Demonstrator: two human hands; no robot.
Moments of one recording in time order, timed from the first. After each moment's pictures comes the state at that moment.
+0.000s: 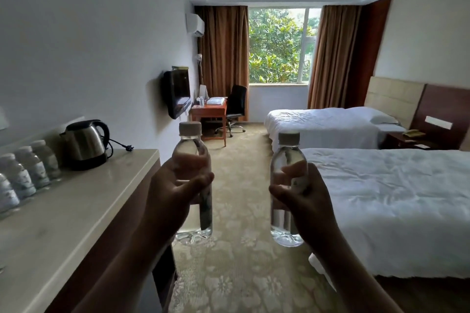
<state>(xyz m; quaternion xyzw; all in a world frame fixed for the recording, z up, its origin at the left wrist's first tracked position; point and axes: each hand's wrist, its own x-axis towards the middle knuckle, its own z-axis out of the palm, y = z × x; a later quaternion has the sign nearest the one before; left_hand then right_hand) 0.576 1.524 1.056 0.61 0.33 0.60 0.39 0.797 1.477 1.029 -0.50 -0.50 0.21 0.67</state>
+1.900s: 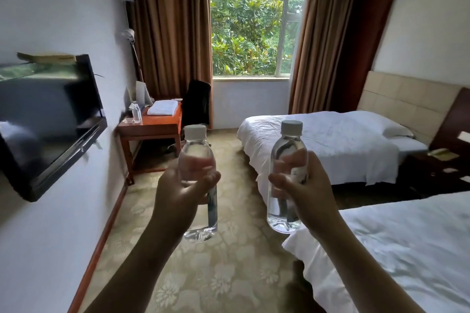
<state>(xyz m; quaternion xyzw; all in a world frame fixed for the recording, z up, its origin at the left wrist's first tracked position) 0.967 2.815 1.016 0.65 0.31 0.53 0.44 1.170 2.729 1.023 -0.57 -0.49 0.17 0.64</state>
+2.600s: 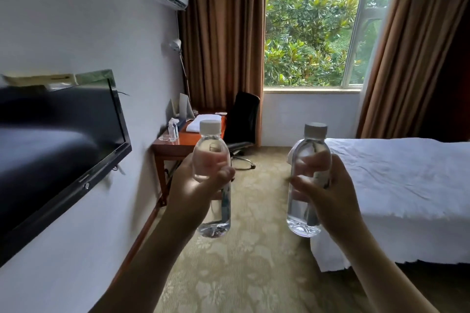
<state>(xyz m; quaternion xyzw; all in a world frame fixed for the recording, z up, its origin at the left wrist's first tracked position) 1.136 3.234 1.029 0.63 0.35 0.58 0.38 1.368 3.201 1.009 -0.52 -0.54 0.20 0.63</state>
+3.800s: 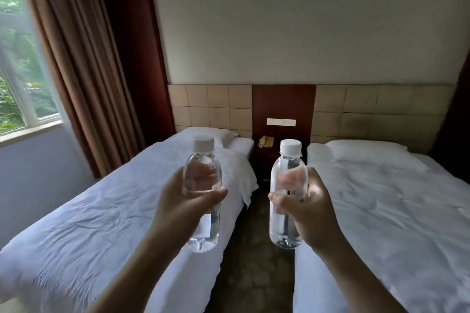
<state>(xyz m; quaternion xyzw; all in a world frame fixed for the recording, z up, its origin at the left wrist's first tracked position) 1.776 3.560 1.034 0.77 -0.03 0.20 0.61 1.809 3.343 0.996 -0.72 -0.13 -0.17 0.66</state>
